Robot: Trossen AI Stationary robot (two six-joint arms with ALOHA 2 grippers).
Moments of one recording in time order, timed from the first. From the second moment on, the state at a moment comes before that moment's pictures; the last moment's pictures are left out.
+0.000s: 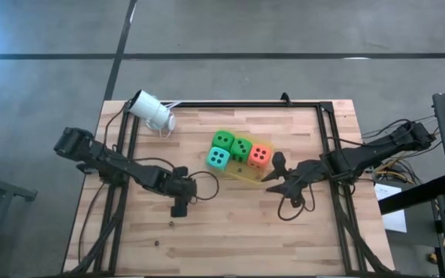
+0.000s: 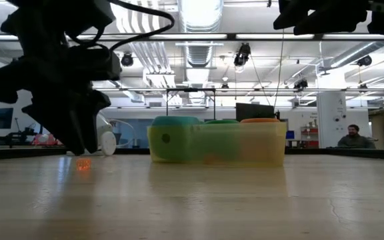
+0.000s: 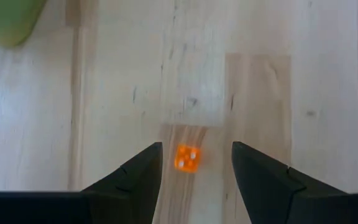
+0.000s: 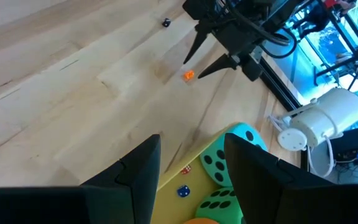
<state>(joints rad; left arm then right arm) -0.29 1.52 0.73 -0.40 -0.13 -0.30 0.32 1.06 0.75 -0.26 0.18 -0.59</state>
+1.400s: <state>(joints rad) -0.29 1.61 0.72 -0.34 -0.11 -0.26 0.32 1.06 0.75 -0.26 0.18 -0.58</state>
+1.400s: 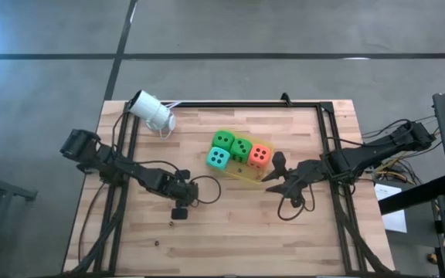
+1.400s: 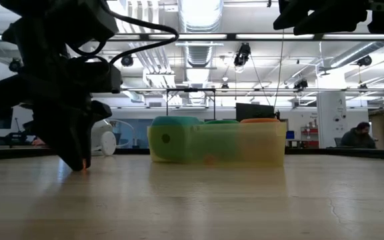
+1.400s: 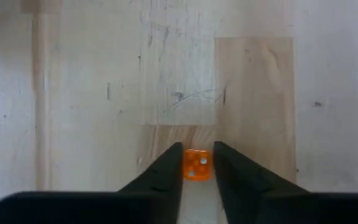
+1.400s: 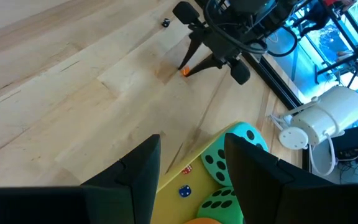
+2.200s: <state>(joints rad) -0.29 1.59 0.88 -0.36 -0.22 -0.23 0.32 1.06 0.74 -0.26 0.18 -0.62</state>
